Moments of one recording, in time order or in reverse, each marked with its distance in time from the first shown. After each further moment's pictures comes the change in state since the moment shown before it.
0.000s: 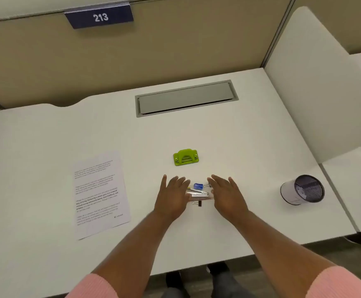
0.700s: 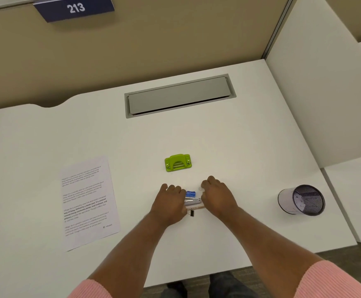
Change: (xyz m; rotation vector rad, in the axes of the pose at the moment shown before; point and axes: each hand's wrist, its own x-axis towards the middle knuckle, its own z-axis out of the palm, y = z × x) left_hand 0.039 0.014 -0.006 0.197 -0.113 0.114; right_hand 0.053 0.012 -0.008 0.021 -0.159 0.022
